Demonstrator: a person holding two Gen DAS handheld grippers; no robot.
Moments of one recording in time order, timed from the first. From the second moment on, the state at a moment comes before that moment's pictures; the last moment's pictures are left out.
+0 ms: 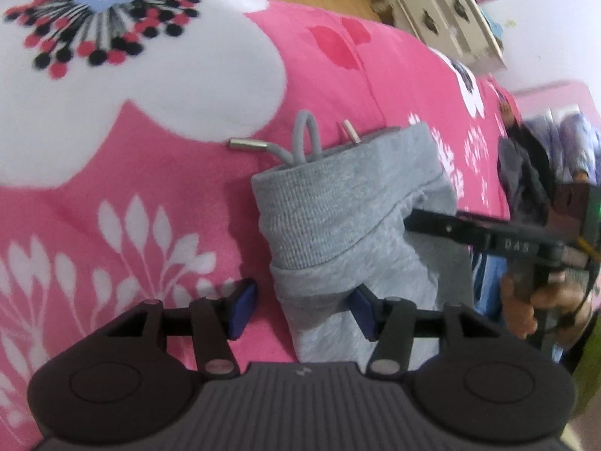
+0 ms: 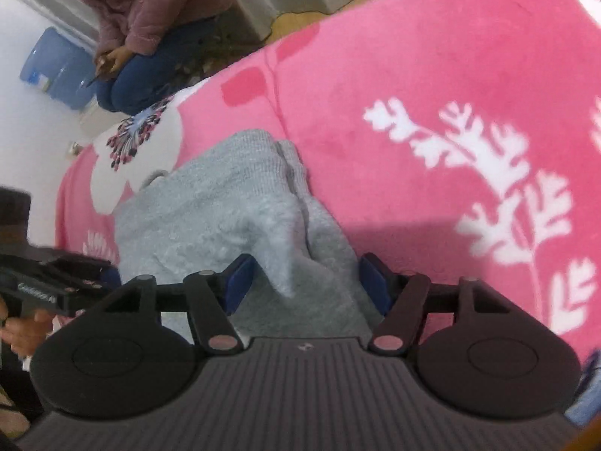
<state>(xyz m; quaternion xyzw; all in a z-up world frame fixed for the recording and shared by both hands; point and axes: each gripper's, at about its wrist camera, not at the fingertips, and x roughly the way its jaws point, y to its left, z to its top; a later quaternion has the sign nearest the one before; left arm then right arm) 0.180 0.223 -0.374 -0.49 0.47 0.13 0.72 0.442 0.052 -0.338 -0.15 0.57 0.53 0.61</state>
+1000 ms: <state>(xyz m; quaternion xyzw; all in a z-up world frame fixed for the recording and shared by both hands) 0.154 0.348 -0.333 -0.44 0.45 0.24 0.74 0.420 0.186 -0.319 -0.14 0.48 0.60 0.63</state>
